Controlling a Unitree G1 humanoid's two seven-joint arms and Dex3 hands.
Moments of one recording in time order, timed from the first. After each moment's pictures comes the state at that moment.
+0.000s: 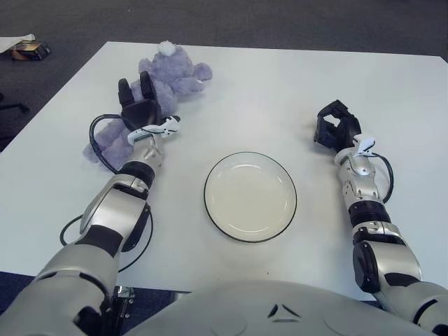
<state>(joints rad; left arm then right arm) -0.78 0.31 -0.33 1.17 0.67 0.09 0.68 -0.41 -0.20 -0.17 0.72 0.10 -0.33 0.12</state>
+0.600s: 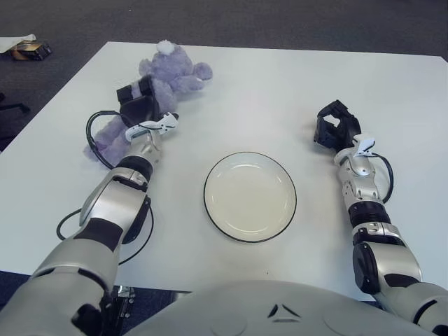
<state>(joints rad) -0.83 0.32 -0.34 1.26 0.64 0.02 0.72 -0.41 -0.20 -0.17 0.70 0.10 -0.32 0.11</state>
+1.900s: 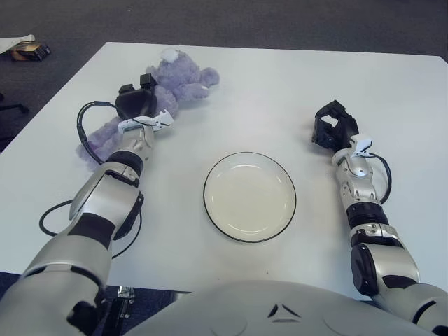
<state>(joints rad) -0.87 0.39 -0.43 1.30 0.65 -0.10 0.66 -0.40 -0.18 -0.16 0.68 0.09 -0.31 0.10</state>
